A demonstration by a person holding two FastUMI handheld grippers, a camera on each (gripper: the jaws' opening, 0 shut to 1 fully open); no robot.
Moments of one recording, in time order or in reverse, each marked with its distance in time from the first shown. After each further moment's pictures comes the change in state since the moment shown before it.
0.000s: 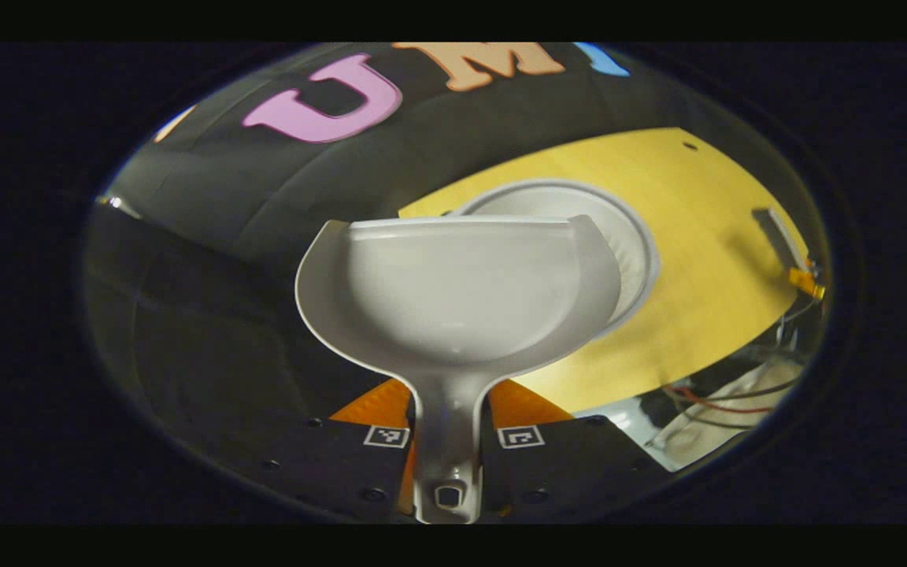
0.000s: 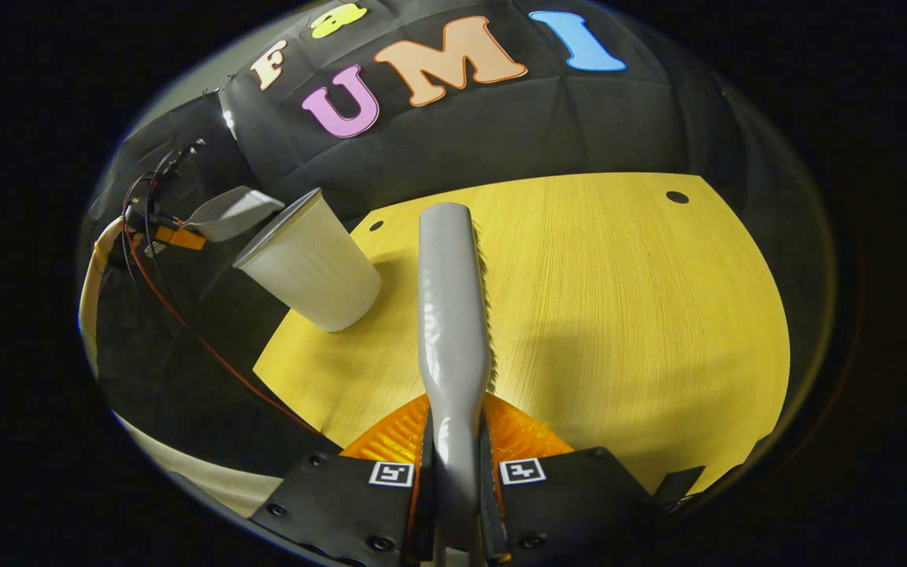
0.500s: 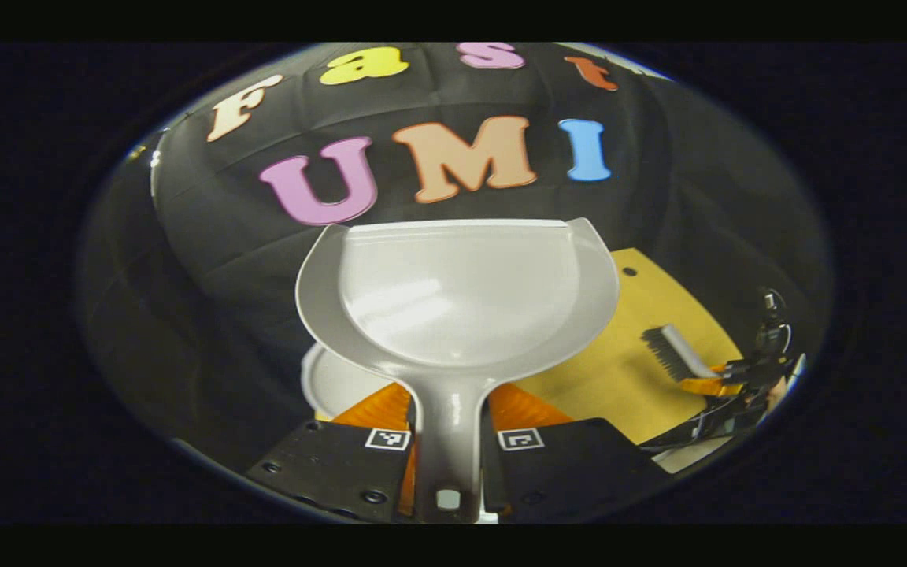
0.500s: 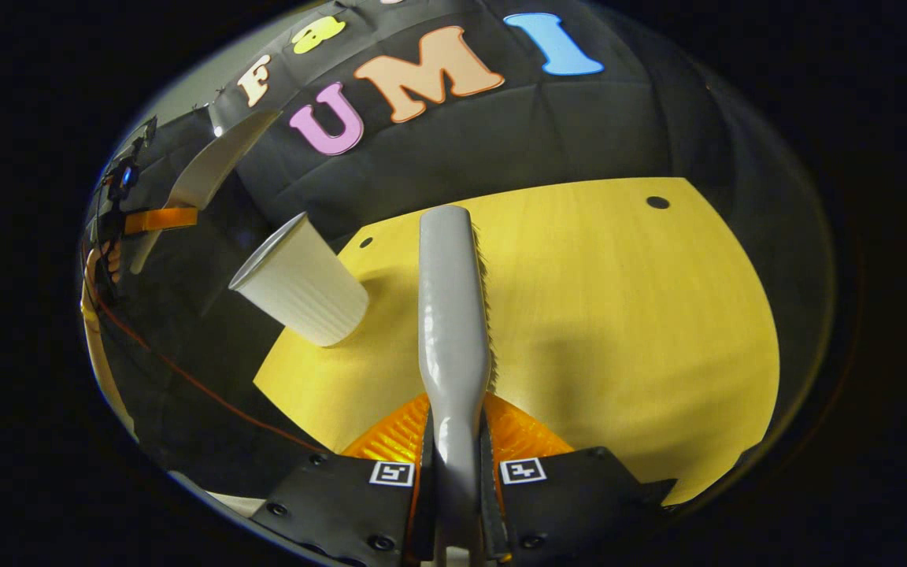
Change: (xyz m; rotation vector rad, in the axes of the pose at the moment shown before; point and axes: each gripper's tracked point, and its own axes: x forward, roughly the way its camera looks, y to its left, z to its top) left arm -0.085 -0.152 0.101 -0.172 -0.460 -0.212; right arm -0.034 -0.058 0.013 0.059 -0.062 -0.041
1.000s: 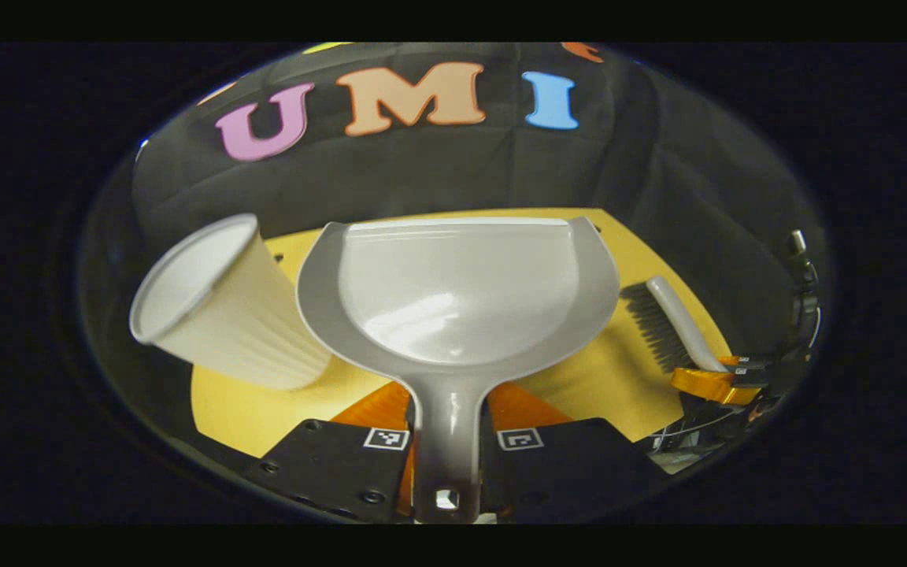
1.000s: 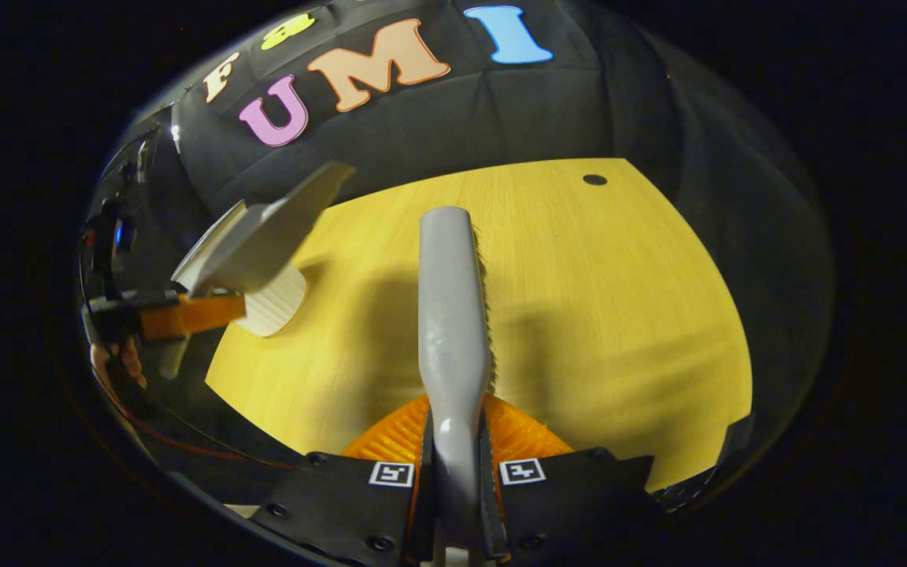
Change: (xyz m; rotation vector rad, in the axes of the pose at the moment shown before) left arm 0.113 -0.134 -0.177 -0.131 0.224 -0.049; right arm 0.023 -0.020 -0.041 0.068 0.064 -0.168
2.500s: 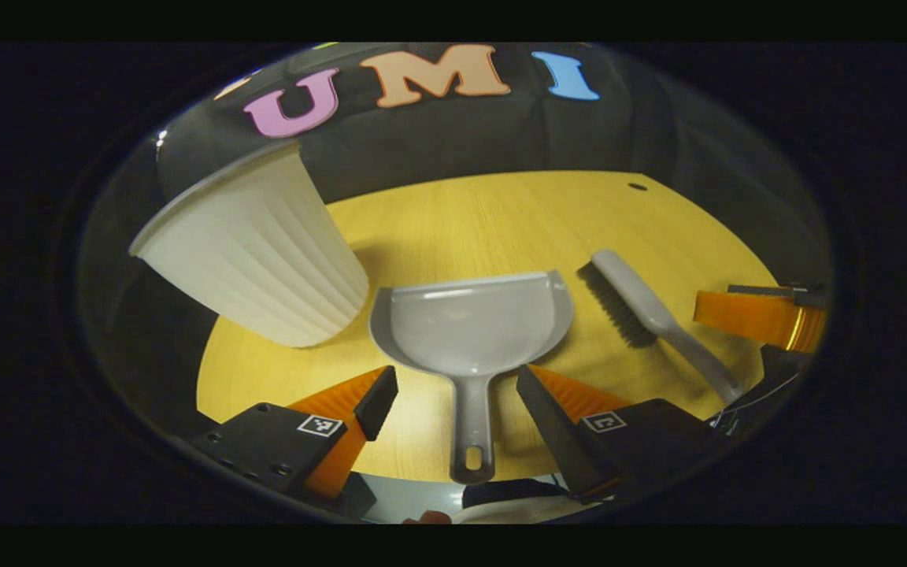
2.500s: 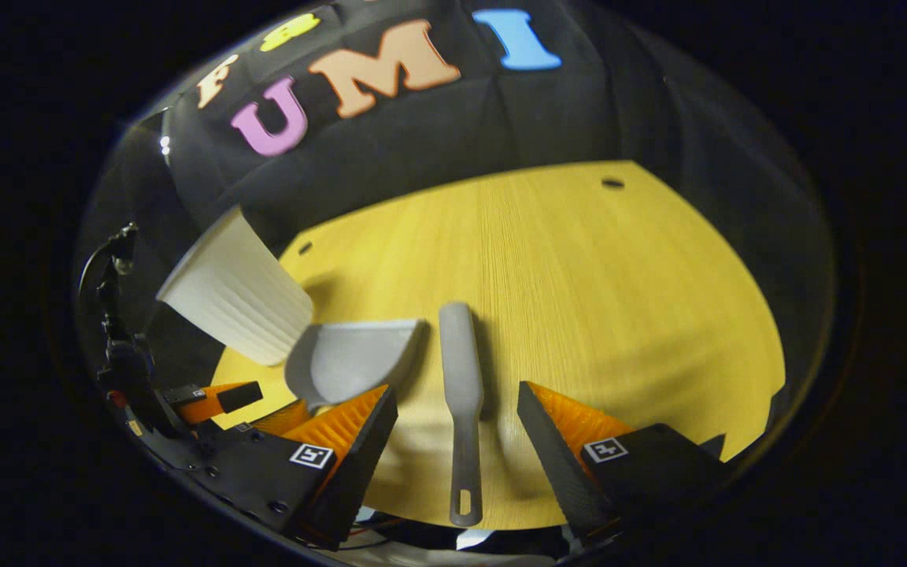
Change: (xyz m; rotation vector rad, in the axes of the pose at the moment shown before) left arm -0.036 0.037 -0.020 0.037 -0.139 0.166; right arm 0.013 0.056 0.055 0.009 -0.229 -0.021
